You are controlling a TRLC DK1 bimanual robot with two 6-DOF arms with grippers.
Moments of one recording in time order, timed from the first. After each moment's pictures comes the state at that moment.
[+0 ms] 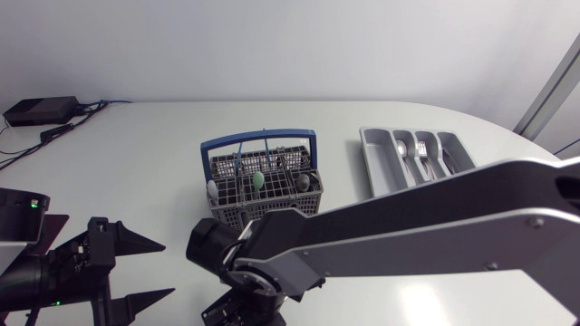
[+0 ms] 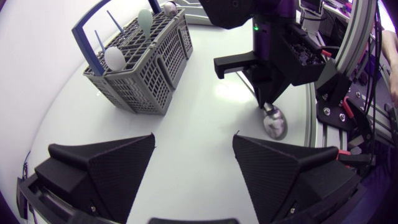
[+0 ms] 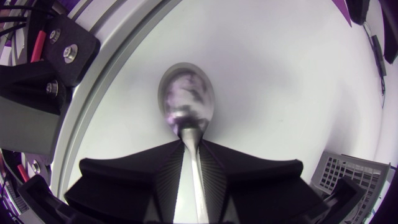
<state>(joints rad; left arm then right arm) 0.00 0.77 0.40 -0.66 0.62 1.02 1.14 1.99 1.17 -0.61 -0.15 -1.01</state>
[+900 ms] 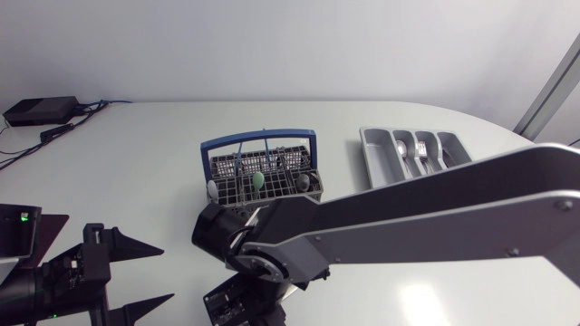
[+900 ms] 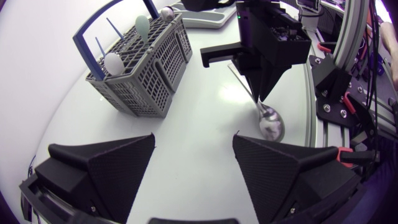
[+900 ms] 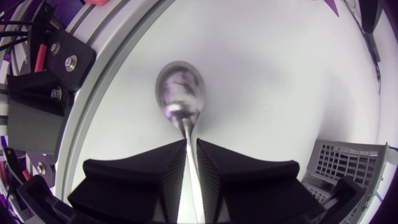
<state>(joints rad) -0.01 0.66 0.36 -0.68 0.62 1.02 1.11 1.95 1.17 -0.62 -0.18 -0.97</state>
